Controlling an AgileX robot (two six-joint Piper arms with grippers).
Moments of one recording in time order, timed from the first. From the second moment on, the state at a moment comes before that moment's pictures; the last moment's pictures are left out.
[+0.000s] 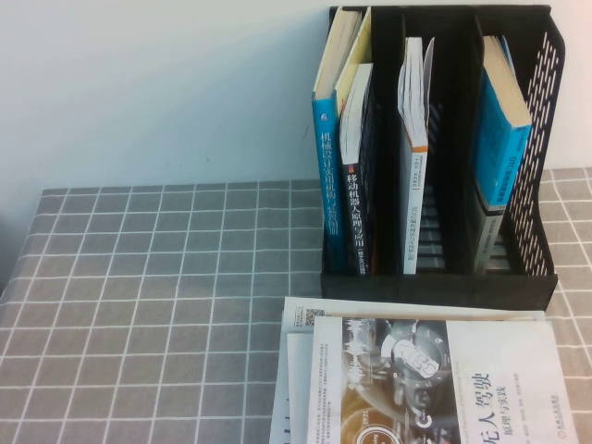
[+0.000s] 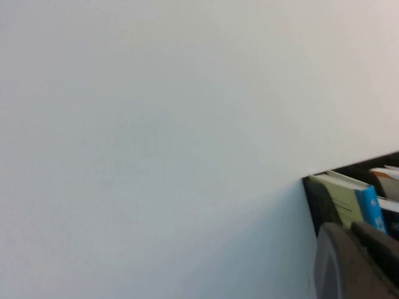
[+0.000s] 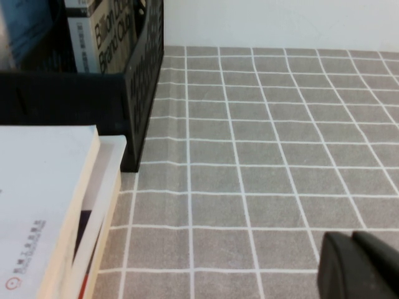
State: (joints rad) right arm -0.05 -0.01 0.02 -0.05 0.41 -0.01; left arm -0.23 -0.02 -0.23 -1.71 0.08 1.84
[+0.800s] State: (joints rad) right arm -0.05 -0.01 0.02 -0.05 0.41 -0.03; left arm -0.23 -0.02 -0.23 -1.73 -0.41 1.87
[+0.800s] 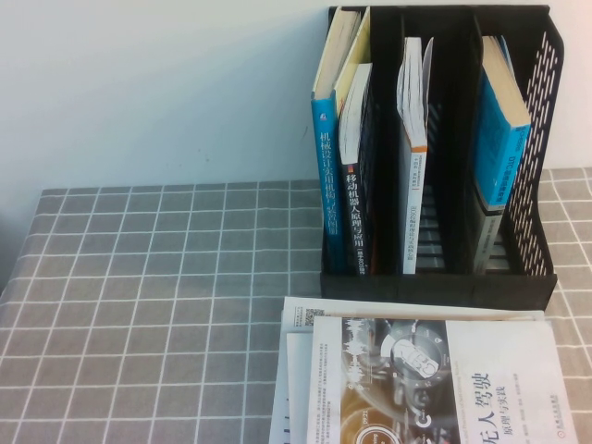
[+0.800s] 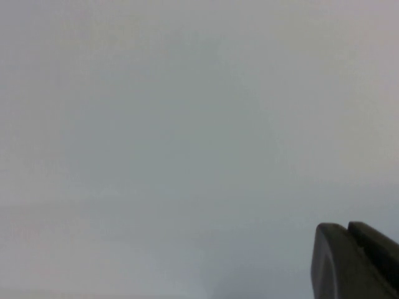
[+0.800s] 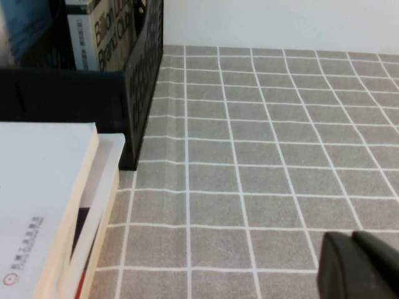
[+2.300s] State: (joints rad) right arm -0.05 -0.01 0.02 -0.05 0.41 -0.03; left arm -0.23 -0.02 0.02 -1.71 -0.33 3.14
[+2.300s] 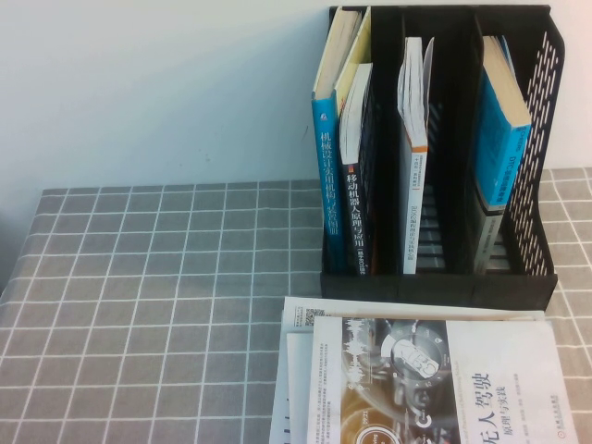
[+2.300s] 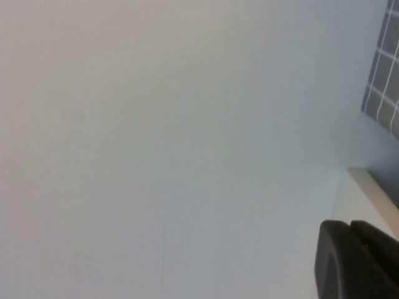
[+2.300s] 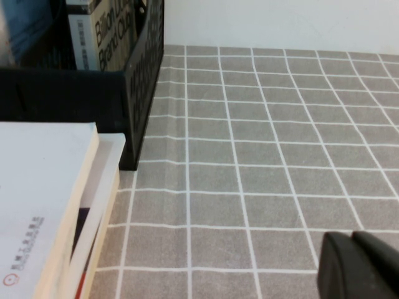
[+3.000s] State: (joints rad) right arm -0.05 -0.01 0.02 -0.05 0.41 -0.03; left arm -0.23 -0.02 0.02 -1.74 -0.11 1.34
